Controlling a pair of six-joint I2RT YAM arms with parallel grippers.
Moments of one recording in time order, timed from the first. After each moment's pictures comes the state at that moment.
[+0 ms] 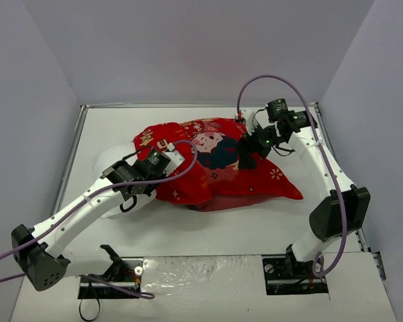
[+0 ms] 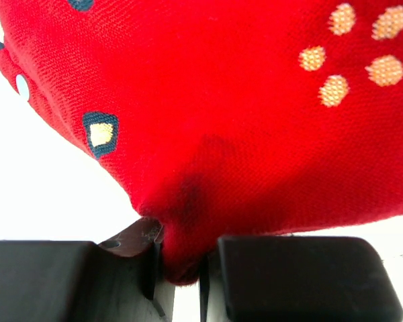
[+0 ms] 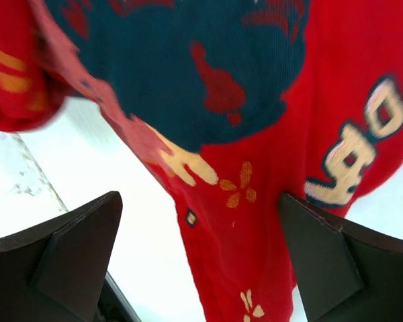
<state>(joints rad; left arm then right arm) -0.75 1.21 1.19 -0.99 -0.39 0.19 0.24 1.60 1.59 -1.10 -0.59 -0.55</state>
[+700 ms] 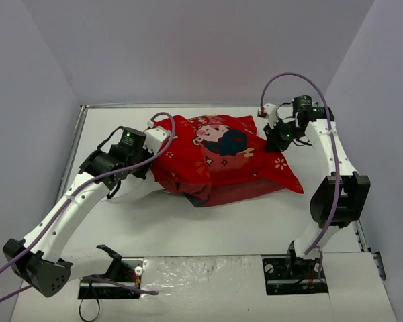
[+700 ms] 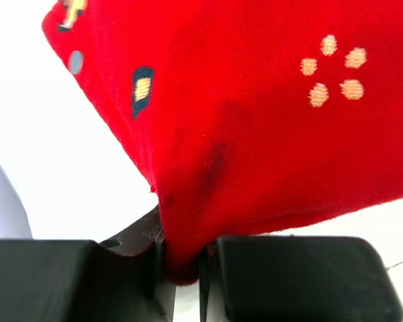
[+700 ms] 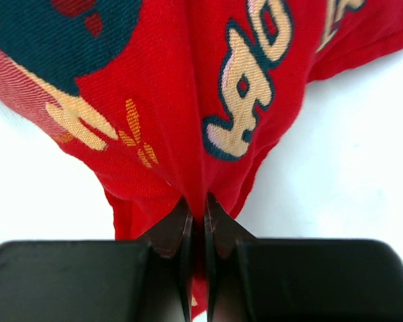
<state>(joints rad) -0.53 1.18 1.29 -0.93 -0.15 0.17 0.01 1.72 1.59 -1.07 -0.56 -0.84</state>
